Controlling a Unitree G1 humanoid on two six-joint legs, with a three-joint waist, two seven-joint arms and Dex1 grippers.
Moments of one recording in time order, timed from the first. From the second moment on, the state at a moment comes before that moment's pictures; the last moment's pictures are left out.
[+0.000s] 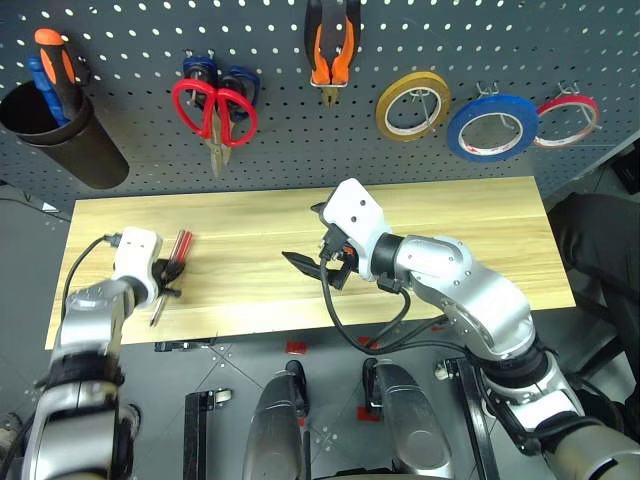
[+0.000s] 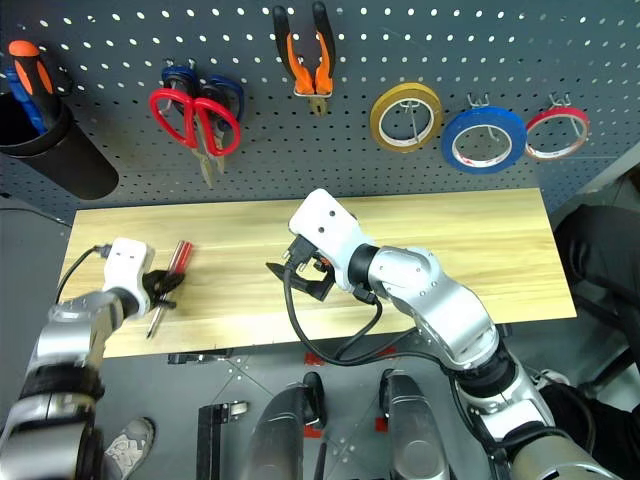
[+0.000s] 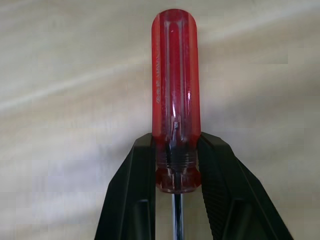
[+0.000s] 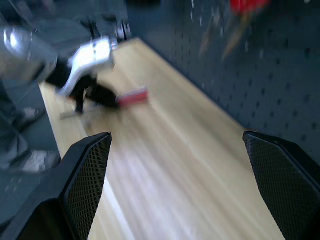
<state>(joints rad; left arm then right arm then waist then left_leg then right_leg) -0.24 0.70 0.24 0.40 -0.16 0.32 -0.59 -0.64 -0.24 0.37 -0.53 0.26 0.79 0.47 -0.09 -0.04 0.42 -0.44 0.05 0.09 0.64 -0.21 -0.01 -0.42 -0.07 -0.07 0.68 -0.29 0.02</state>
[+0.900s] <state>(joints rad) -0.47 0.64 0.54 -0.36 -0.31 0.31 -0.25 -0.71 -0.19 0.21 -0.42 0.38 0.53 0.61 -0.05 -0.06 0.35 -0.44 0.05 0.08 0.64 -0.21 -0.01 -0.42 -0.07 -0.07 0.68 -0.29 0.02</state>
